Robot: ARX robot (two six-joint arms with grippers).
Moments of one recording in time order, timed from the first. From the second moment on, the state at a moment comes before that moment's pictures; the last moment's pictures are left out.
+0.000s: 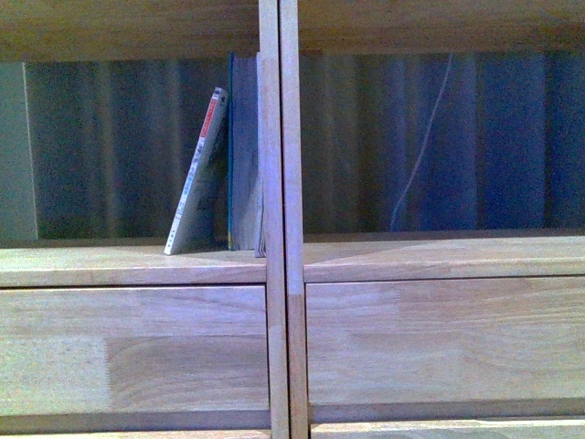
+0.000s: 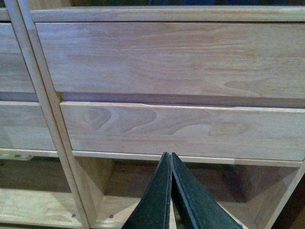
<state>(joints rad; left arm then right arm) 0.32 0.87 0.52 0.55 0.55 -0.10 0.00 0.01 0.01 0.00 0.00 0.01</state>
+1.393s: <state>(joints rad) 0.00 0.28 0.04 0.25 0.00 -0.01 0.00 0.01 0.01 0.00 0.00 0.01</state>
